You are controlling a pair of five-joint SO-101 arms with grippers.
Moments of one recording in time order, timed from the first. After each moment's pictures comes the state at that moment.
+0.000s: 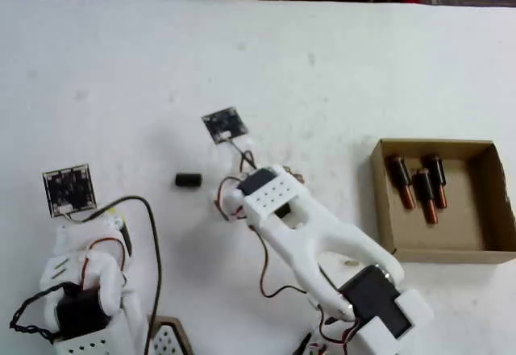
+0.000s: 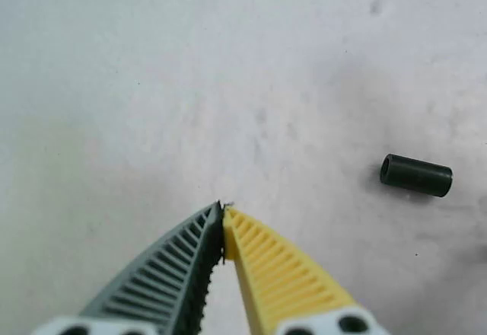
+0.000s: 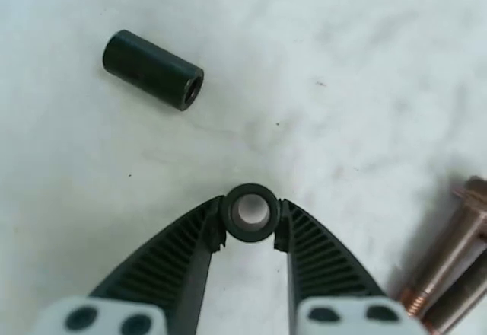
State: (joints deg) left arm -23.1 -104.3 83.5 72.9 0.4; right arm -40.7 -4.4 38.5 42.9 -9.1
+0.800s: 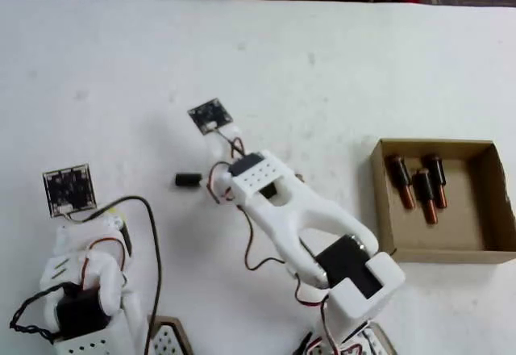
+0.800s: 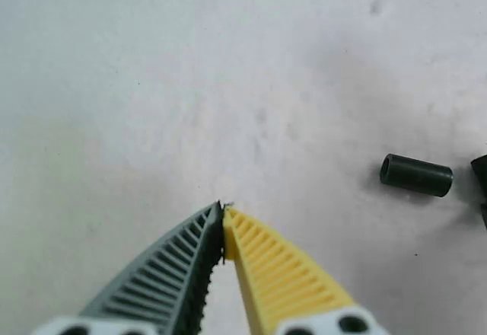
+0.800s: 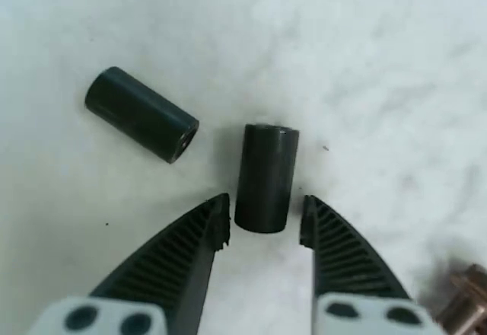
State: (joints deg) left arm -23.1 -104.3 83.5 72.9 0.4; right arm -39.2 9.1 27.9 40.8 -2.0
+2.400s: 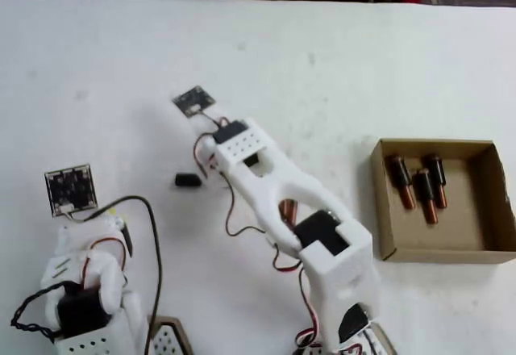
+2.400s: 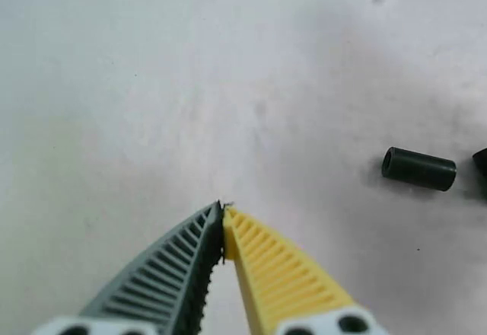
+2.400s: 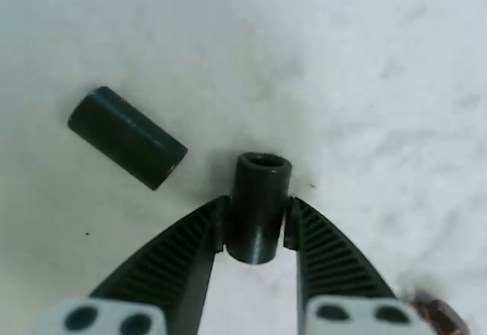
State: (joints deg) left arm -23.1 -104.3 84.6 72.9 0.4; right arm -37.4 24.7 2.0 62.1 5.3
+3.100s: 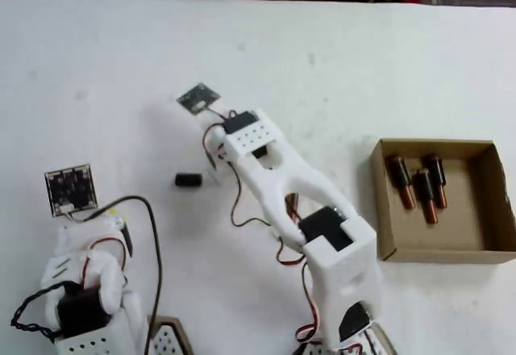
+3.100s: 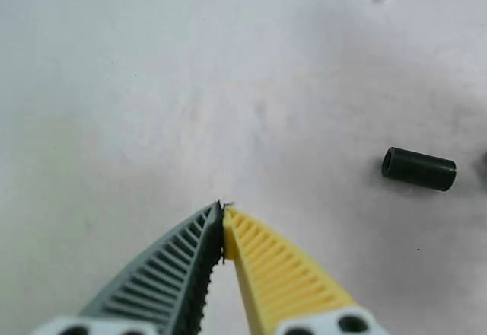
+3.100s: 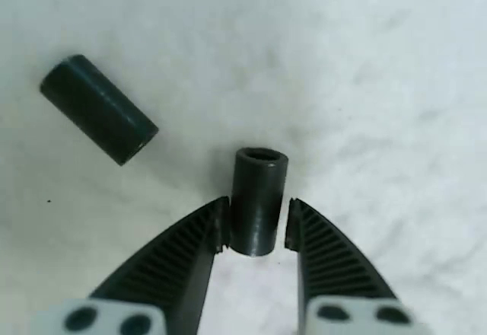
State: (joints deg) left arm -23.1 -104.3 84.6 72.9 0.4; right arm -34.6 24.9 -1.2 63.9 17.5
